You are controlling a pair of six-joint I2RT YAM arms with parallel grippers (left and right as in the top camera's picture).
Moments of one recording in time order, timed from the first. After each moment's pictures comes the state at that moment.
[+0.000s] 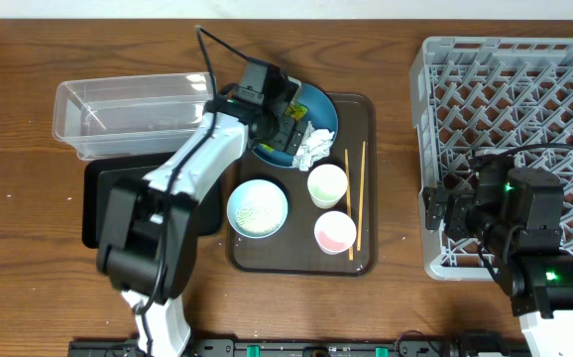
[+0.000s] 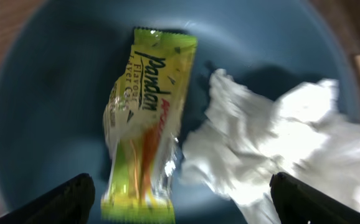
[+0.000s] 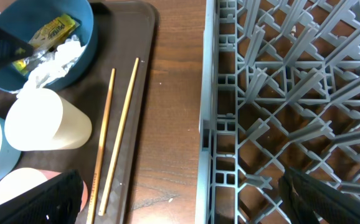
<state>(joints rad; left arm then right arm) -0.36 1.97 1.41 -0.52 0.16 0.07 0.03 0.86 0.80 -0.75 -0.14 0.11</state>
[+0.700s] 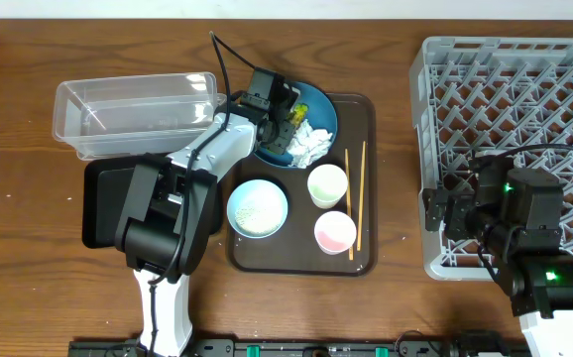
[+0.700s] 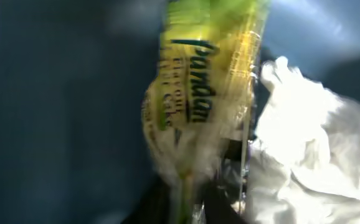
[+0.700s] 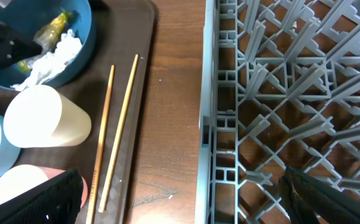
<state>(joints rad) -0.36 2.09 1.41 -0.43 0.06 0.10 0.03 0.86 0.80 -0.76 -0.14 0.11</state>
